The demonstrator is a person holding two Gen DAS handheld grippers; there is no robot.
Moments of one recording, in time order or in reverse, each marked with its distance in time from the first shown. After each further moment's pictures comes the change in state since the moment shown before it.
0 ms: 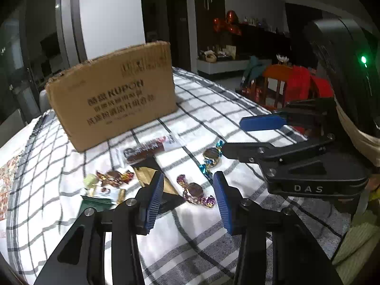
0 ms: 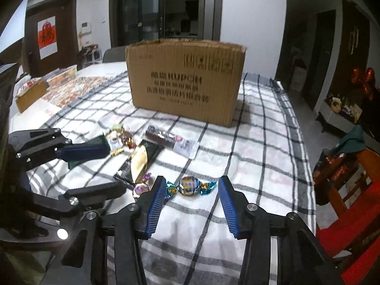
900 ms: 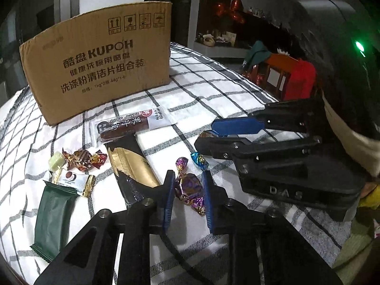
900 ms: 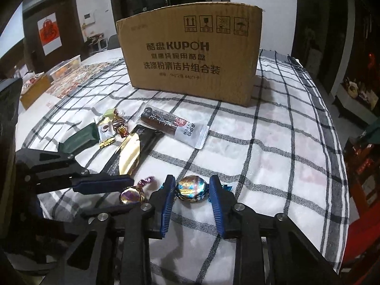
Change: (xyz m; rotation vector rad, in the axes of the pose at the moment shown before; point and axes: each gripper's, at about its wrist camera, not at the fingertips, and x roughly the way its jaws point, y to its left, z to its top) left arm 0.048 0.009 -0.006 -0.108 0.111 -0.094; right arm 0.050 -0.003 0.002 0.008 0.089 0.076
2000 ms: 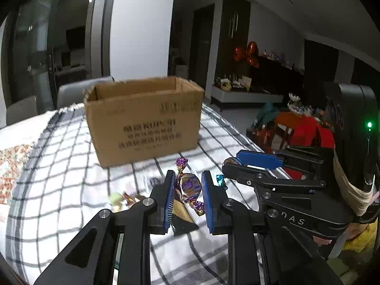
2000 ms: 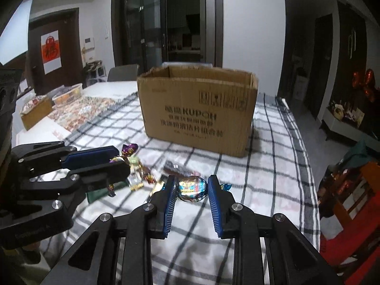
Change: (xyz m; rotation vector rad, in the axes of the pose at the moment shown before) left arm -0.115 0.023 0.032 -0.070 -0.279 0.096; right arm -0.080 0.036 0.036 0.027 -0.221 -0.062
